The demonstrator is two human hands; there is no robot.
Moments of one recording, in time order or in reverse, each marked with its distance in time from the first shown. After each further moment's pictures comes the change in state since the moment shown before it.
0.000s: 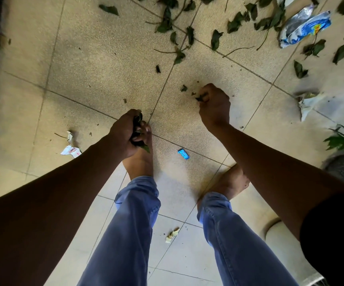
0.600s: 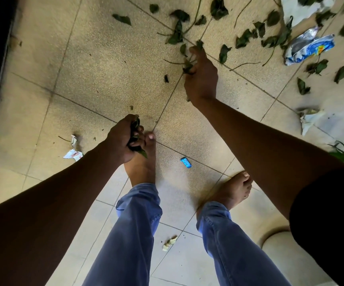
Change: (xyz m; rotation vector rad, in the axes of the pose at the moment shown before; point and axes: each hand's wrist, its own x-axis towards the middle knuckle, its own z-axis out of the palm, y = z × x) left_hand 0.008 0.016 -0.022 -0.052 -0.022 -0.011; right_hand 0.070 -0.087 0.019 0.073 0.091 -0.104
